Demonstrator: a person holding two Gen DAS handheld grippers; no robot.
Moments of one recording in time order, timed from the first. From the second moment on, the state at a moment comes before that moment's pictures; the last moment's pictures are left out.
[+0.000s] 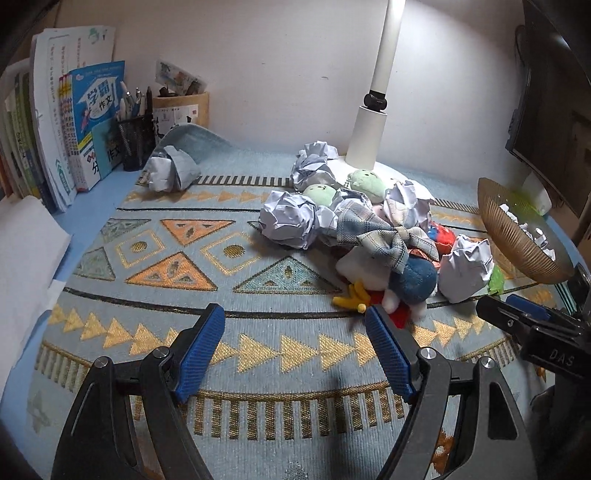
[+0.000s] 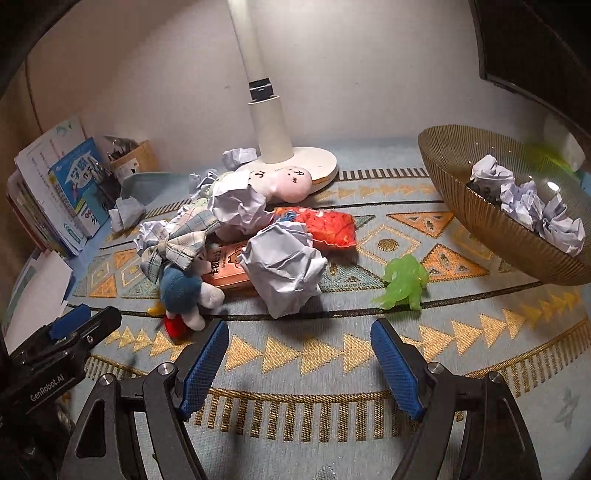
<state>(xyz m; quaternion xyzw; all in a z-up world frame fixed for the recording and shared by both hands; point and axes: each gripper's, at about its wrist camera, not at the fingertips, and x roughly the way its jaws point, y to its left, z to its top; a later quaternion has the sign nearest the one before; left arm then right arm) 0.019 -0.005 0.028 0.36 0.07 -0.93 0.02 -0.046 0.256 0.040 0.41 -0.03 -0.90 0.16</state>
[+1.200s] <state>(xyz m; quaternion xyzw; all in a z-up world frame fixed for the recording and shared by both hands) -0.030 -0.006 0.044 0.40 0.17 -0.89 -0.10 -0.070 0.230 0.053 0.39 0.06 -0.89 0.20</state>
